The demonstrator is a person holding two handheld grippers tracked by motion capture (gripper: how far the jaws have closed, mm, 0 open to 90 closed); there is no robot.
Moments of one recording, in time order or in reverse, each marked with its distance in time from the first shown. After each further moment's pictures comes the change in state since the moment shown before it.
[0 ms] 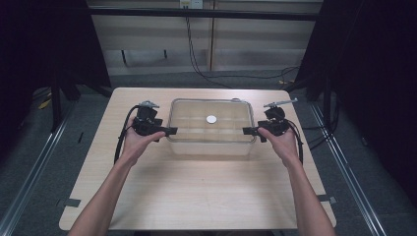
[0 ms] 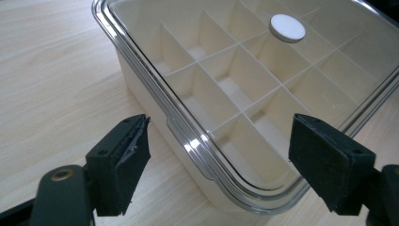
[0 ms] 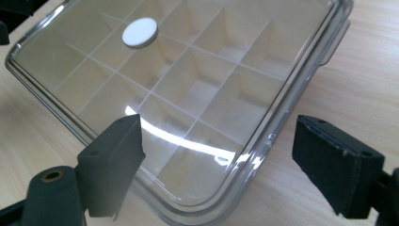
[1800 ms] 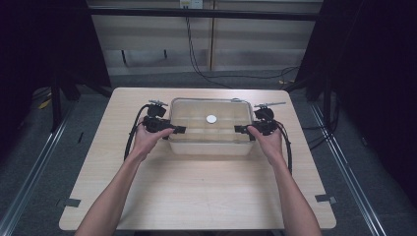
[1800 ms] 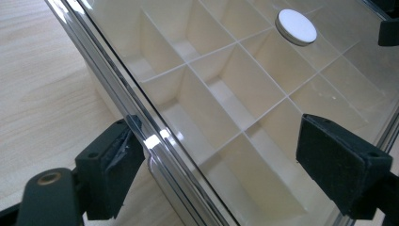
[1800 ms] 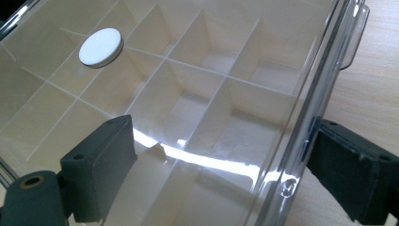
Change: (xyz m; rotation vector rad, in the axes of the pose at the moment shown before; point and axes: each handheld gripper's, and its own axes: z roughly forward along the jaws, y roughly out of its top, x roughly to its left) left arm 0.007 0.007 0.038 0.030 -0.083 -0.066; right arm -0.002 0.000 0.042 -0.034 -0.065 0.083
